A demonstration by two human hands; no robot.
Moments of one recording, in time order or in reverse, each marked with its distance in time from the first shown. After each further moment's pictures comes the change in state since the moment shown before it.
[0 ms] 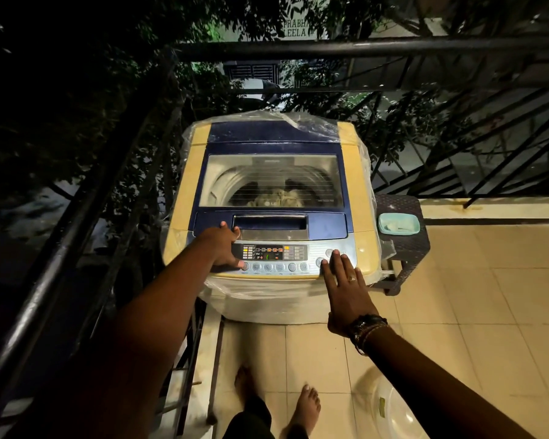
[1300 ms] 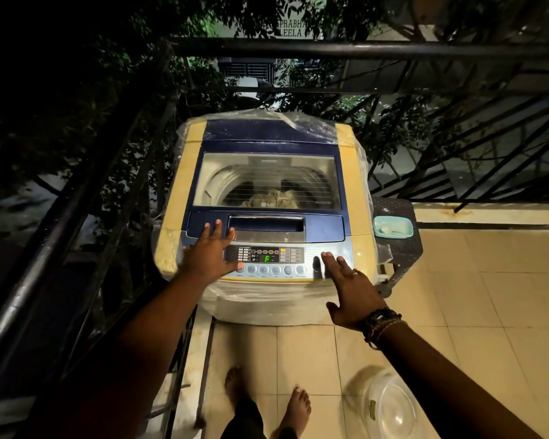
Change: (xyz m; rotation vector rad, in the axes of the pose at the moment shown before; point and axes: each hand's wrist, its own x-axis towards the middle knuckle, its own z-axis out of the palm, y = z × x) left_hand 0.011 -0.009 0.058 -0.334 0.329 -0.003; right_hand 0.003 0.024 -0.034 0.193 -0.014 -0.097
